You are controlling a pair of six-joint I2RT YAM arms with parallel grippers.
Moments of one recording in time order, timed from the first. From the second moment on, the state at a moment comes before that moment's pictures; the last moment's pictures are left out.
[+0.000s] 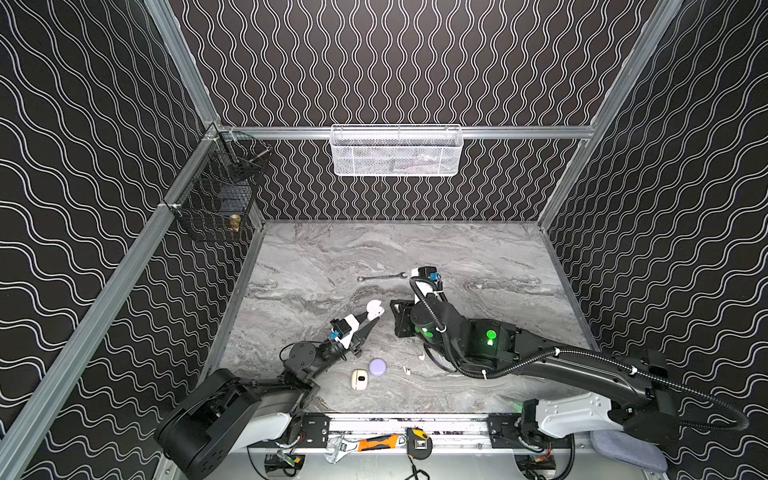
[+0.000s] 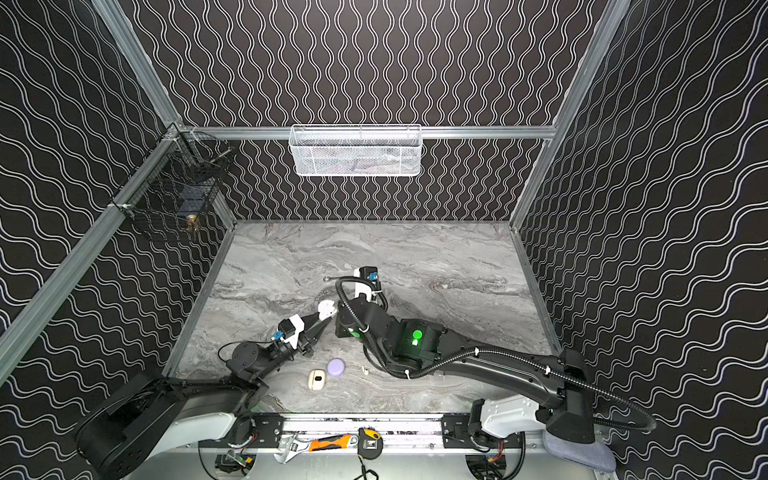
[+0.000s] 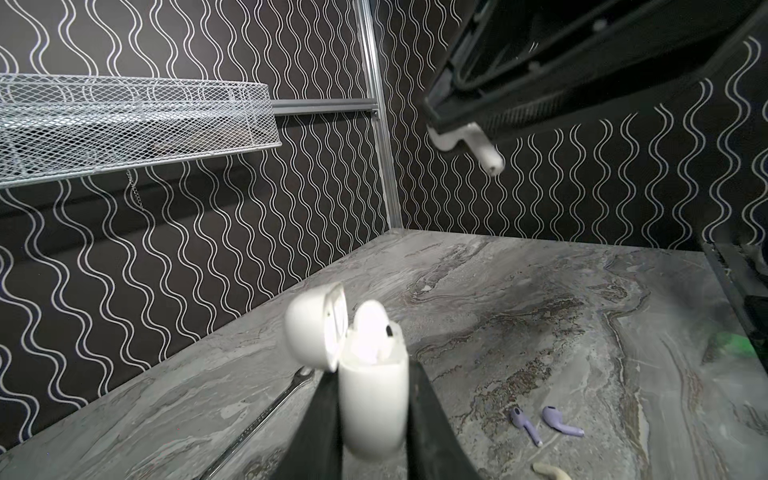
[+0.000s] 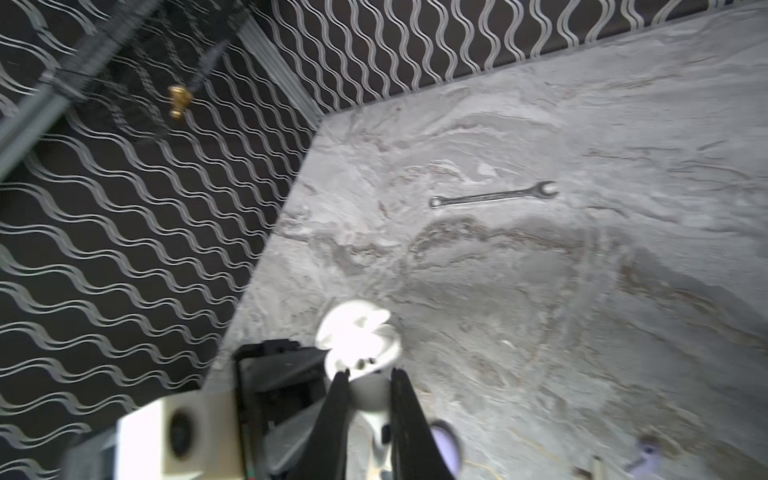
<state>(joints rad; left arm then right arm) -0.61 1.19 0.01 1.40 0.27 0.11 1.26 1.31 1.19 -0.37 0.53 0.86</state>
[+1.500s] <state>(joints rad) -0.61 1.16 0.01 1.42 0.32 0.11 1.29 1.41 1.02 0.04 0.59 0.73</state>
